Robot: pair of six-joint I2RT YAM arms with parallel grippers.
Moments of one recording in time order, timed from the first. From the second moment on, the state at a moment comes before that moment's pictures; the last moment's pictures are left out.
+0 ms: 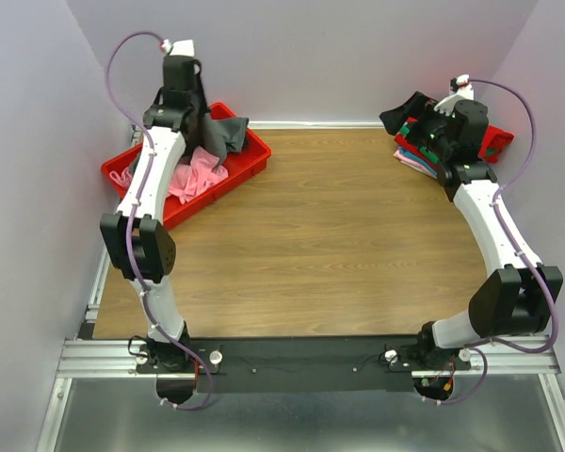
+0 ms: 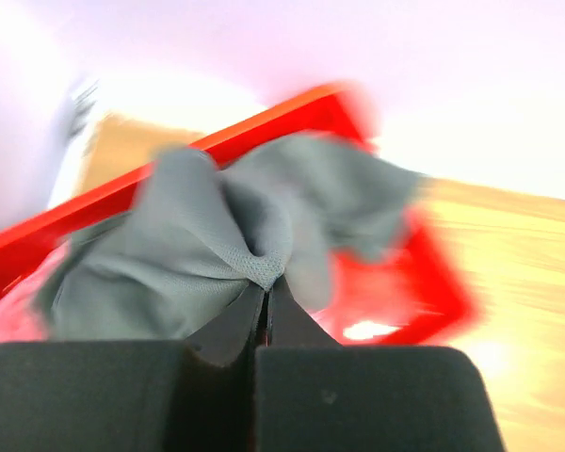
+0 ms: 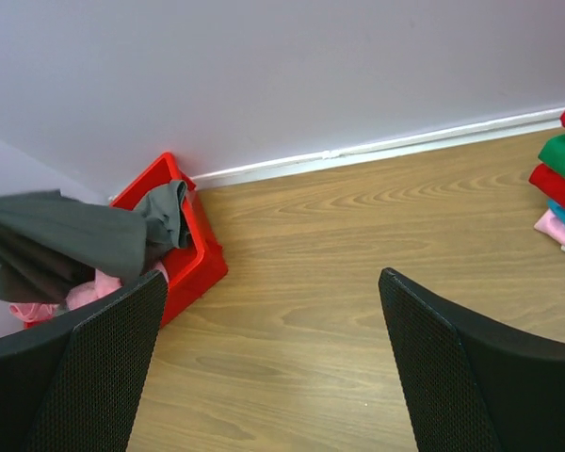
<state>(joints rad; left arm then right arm) -0.09 1.92 2.02 -0.53 -0.20 -0.19 0.05 1.46 1.34 -0.02 -0.25 0.48</state>
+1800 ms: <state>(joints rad) -0.54 1.70 1.42 -0.42 0.00 -0.25 0.15 1.56 1.10 -0.12 -0.20 0.25</state>
